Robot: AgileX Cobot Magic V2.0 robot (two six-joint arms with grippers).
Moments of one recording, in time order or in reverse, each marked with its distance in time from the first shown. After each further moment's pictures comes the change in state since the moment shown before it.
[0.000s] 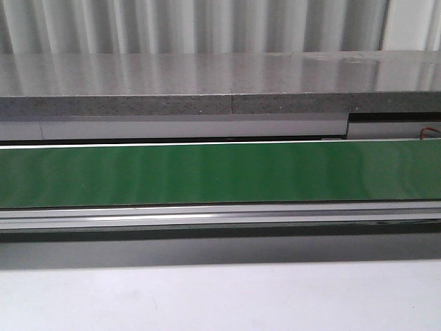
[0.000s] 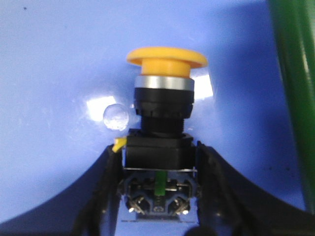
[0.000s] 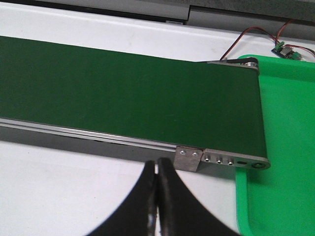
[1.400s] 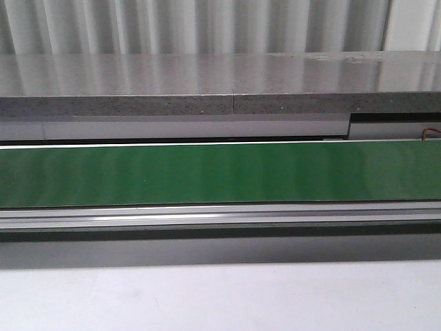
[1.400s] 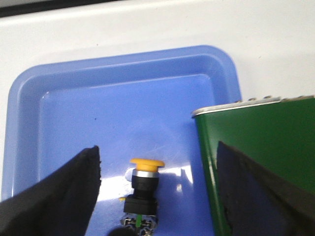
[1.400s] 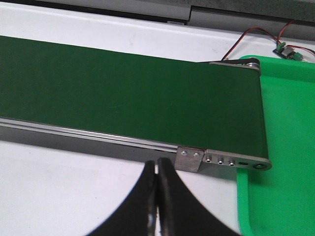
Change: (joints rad) left arm 0.007 -0.336 -0.001 -0.215 0.034 0.011; right arm 0.000 0.000 0.000 0.000 0.000 0.000
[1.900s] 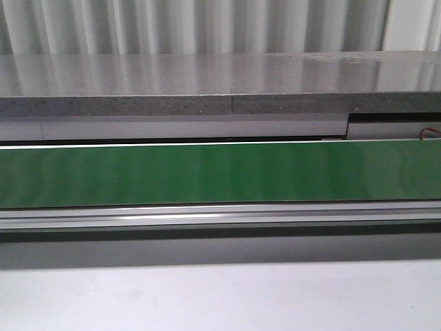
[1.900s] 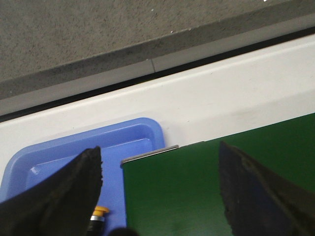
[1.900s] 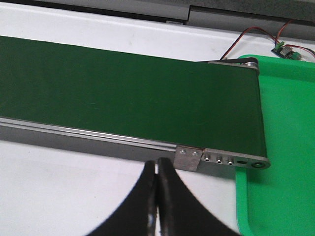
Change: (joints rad) left arm -0.286 -0.508 0.409 -0.099 -0.329 0.007; right arm 0.000 0.000 0.000 0.000 0.000 0.000
